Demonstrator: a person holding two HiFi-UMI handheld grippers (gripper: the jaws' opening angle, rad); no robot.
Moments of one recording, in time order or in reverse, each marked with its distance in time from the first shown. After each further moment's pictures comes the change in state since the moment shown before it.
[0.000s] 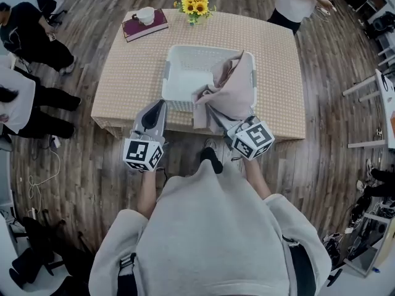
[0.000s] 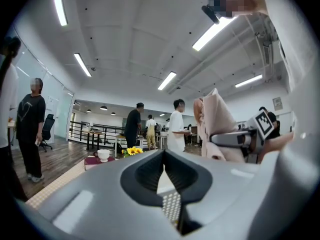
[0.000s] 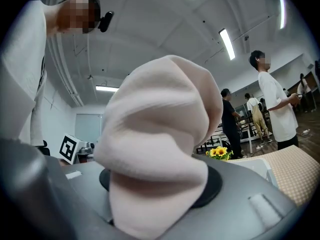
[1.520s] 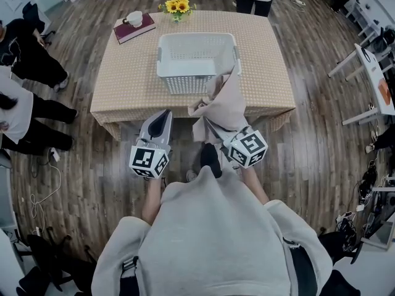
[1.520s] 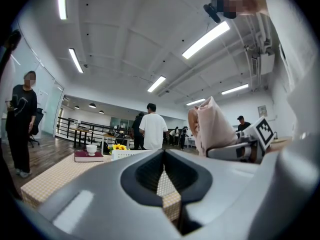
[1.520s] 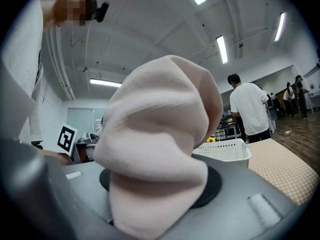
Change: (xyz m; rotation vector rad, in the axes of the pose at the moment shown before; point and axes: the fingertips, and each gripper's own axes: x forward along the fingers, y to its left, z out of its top) left arm -0.121 -0.089 -0.017 -0.022 -0.024 -0.143; right arm -0.117 0.114 -0.054 0.002 0.055 -0.136
